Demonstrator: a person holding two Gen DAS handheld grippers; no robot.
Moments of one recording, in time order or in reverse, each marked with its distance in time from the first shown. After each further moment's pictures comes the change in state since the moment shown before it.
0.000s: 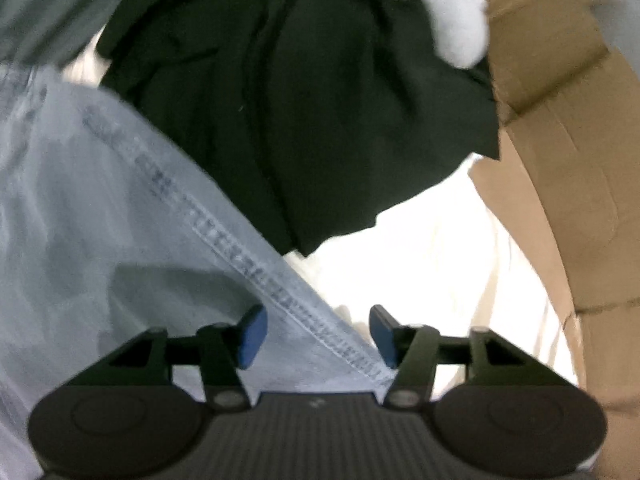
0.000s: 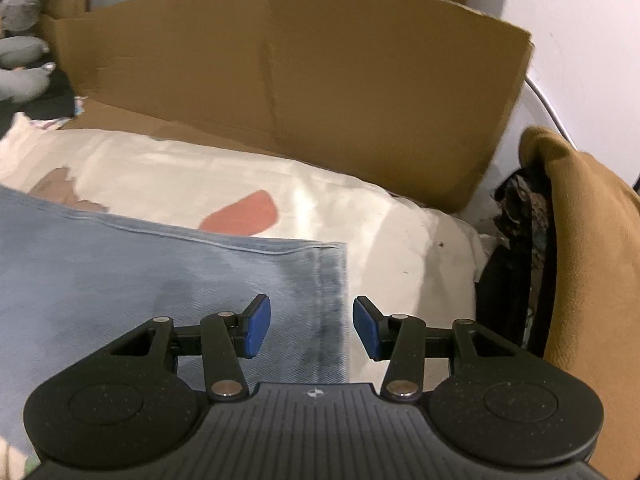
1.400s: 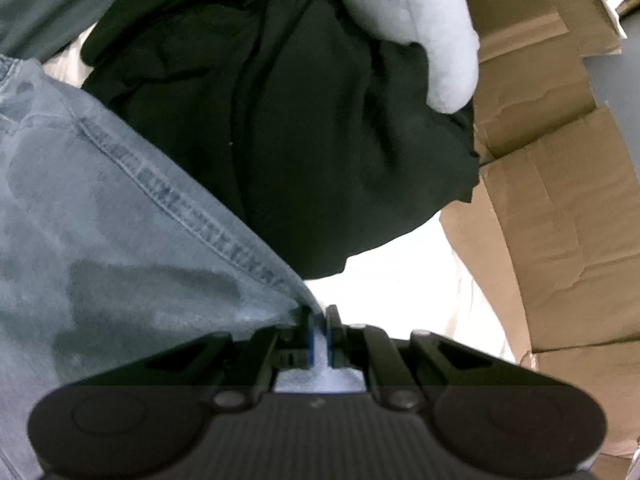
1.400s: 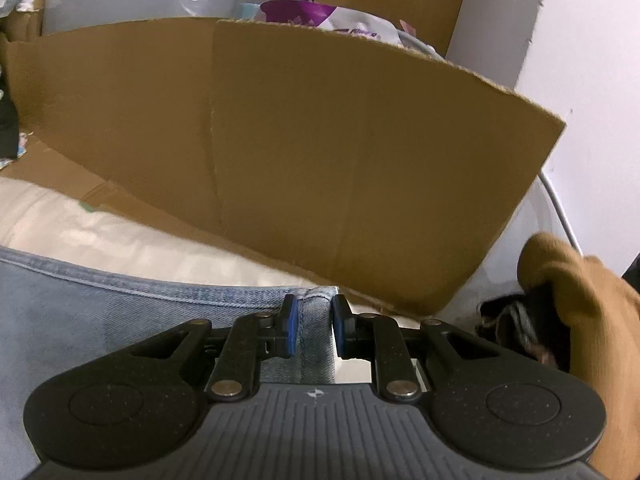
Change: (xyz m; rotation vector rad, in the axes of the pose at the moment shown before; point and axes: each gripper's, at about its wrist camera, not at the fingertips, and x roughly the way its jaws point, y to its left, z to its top) left arm -0.014 0.024 0.005 -0.030 -0.047 -0.134; right arm 0.045 -0.001 0.074 -0.027 -0.126 -0.144
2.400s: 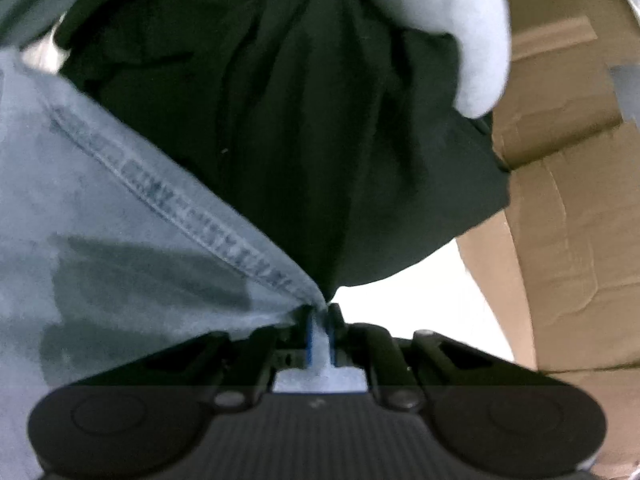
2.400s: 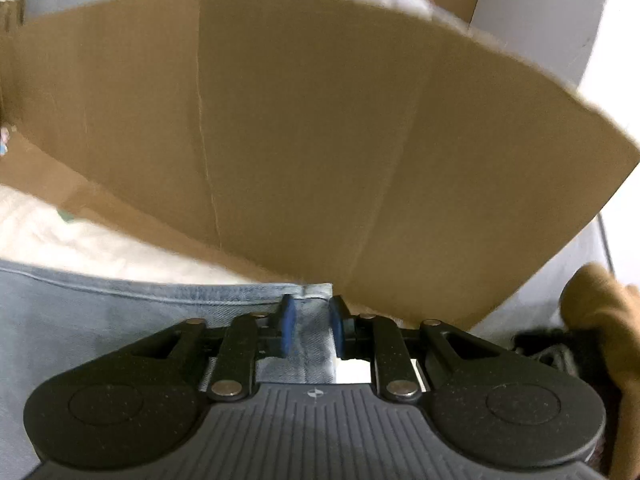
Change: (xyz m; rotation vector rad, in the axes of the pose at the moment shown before) left arm 0.022 0.025 0.008 -0.053 0.038 -0.018; right arm 0.040 0.013 0.023 0.015 0.094 0.009
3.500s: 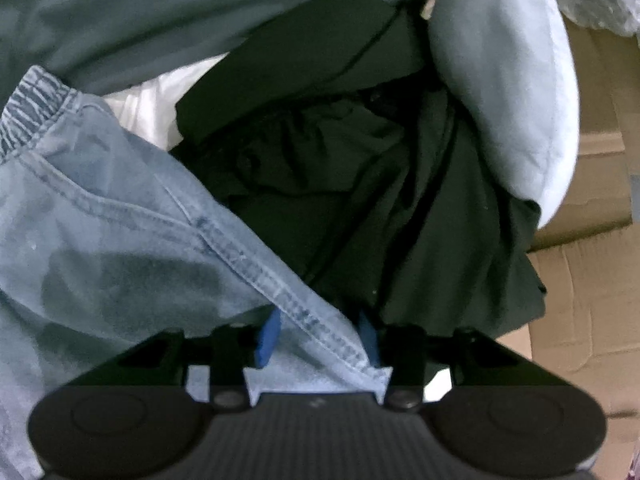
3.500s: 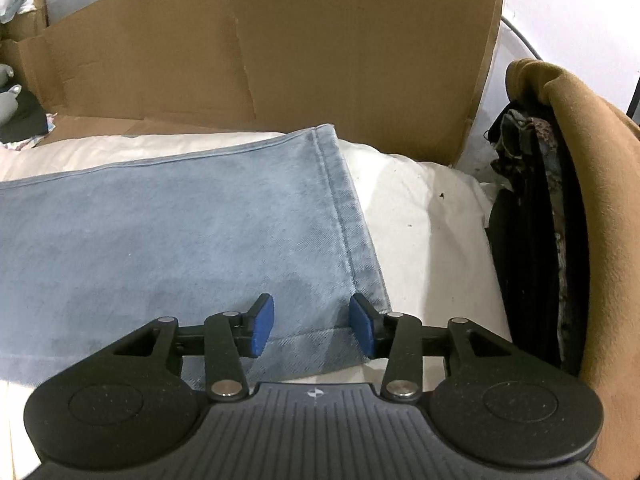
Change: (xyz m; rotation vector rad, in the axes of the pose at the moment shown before) left arm -0.051 0.092 0.030 -0.024 -0.110 0.007; right arm -0.085 -0.009 -0.114 0.136 0.078 0.111
